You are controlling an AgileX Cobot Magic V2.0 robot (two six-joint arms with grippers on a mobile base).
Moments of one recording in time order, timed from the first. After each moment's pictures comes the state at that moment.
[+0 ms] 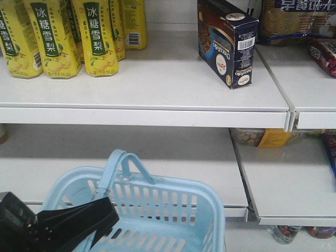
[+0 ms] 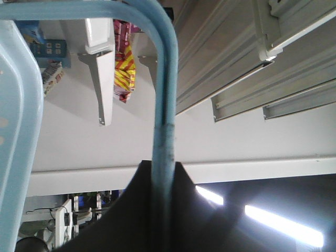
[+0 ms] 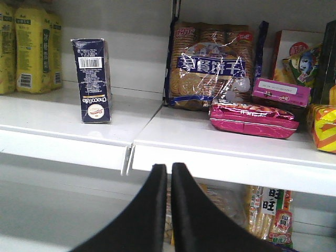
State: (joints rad) left arm -0.78 0.91 -0.15 0.28 -0.86 -1.90; right arm 0.06 0.00 -0.41 0.07 0.42 -0.15
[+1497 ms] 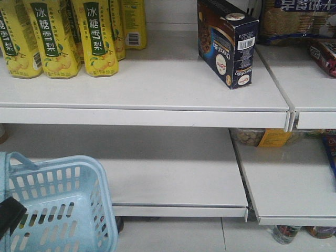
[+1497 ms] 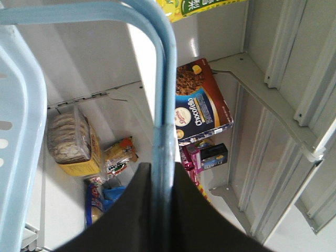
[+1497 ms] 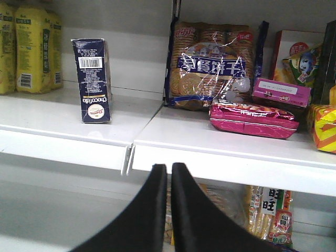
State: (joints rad) left arm -0.26 0.33 0.03 0.55 -0.44 -1.90; right arm 0.06 0.00 -0.41 0.07 0.42 -0.15
